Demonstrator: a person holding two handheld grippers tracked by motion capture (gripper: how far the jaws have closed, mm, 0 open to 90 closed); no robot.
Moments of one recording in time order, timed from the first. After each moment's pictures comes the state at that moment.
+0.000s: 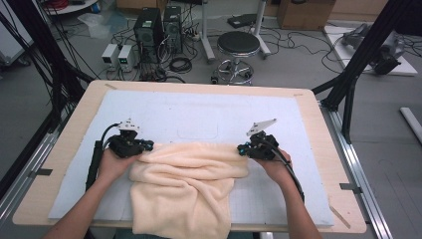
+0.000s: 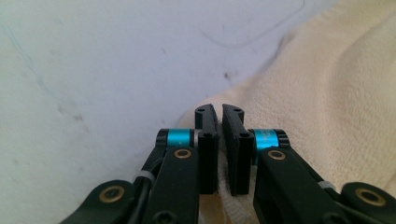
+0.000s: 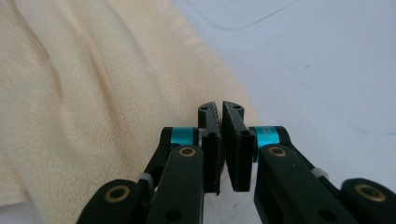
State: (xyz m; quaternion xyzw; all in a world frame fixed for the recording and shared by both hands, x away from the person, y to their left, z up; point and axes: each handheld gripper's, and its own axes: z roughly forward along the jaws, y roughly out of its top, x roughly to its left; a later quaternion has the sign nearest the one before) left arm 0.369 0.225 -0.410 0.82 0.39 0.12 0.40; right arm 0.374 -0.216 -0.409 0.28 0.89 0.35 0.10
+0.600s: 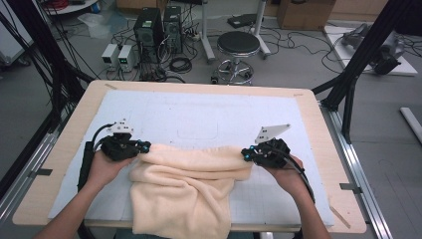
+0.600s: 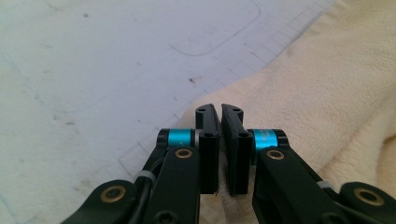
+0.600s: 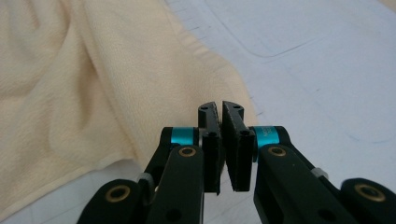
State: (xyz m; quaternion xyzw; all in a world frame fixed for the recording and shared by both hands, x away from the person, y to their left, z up) left arm 0.338 0.229 -0.389 0.83 0.35 0.12 0.42; right arm 0.324 -0.223 -0.365 0.23 0.89 0.37 0.12
